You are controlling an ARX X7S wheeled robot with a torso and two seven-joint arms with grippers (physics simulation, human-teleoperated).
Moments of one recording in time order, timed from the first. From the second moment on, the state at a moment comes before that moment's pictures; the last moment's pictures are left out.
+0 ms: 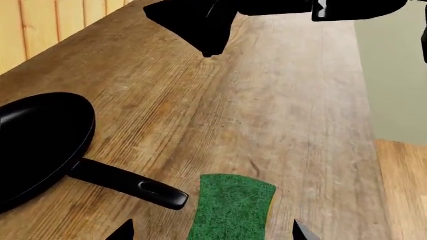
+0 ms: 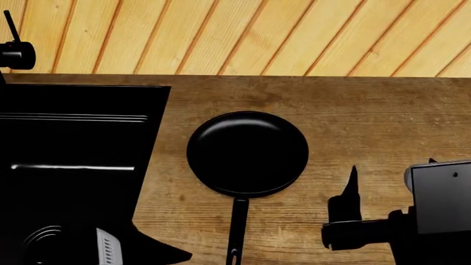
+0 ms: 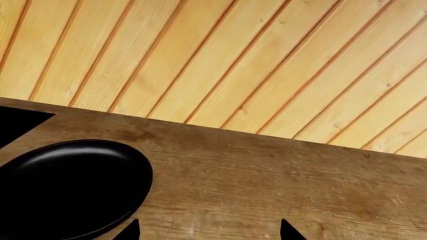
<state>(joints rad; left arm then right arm) -0.71 -0.61 0.54 0.64 -0.87 -1.07 0.36 0.41 0.54 0.10 -0.65 0.63 1.11 0.24</state>
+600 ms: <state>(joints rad) -0.78 -0.53 0.75 0.45 -0.70 -0.99 0.47 0.38 0.54 0.08 -0.63 0.62 1.07 0.24</state>
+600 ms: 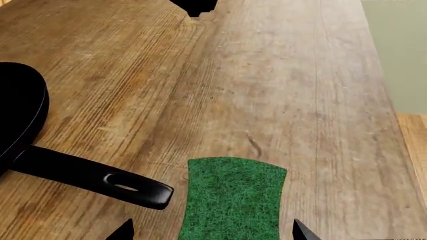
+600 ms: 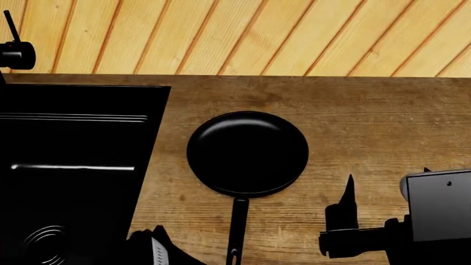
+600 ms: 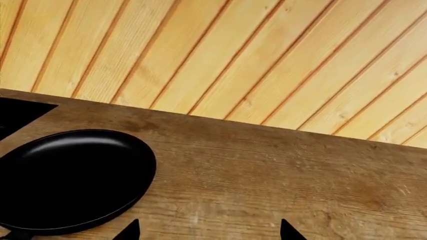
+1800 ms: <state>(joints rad) -0.77 -0.54 0.70 0.63 -0.78 -1.07 0.35 0.43 0.50 0.08 -0.57 0.63 1.11 0.30</state>
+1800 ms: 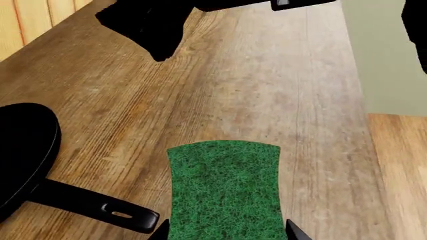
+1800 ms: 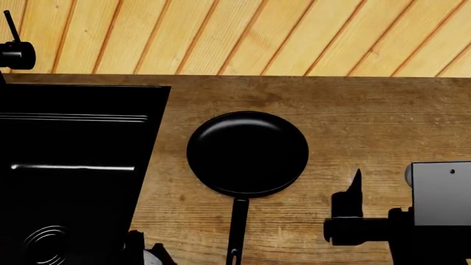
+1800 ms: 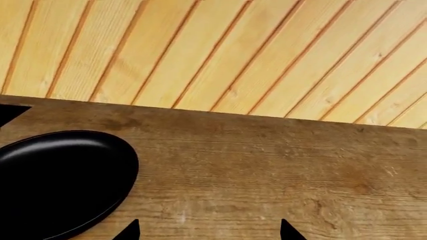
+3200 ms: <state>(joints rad) -0.89 -0.68 0.16 0.58 -1.28 -1.25 -0.25 0.86 0.15 -0.26 -0.22 1.40 1.40 1.28</state>
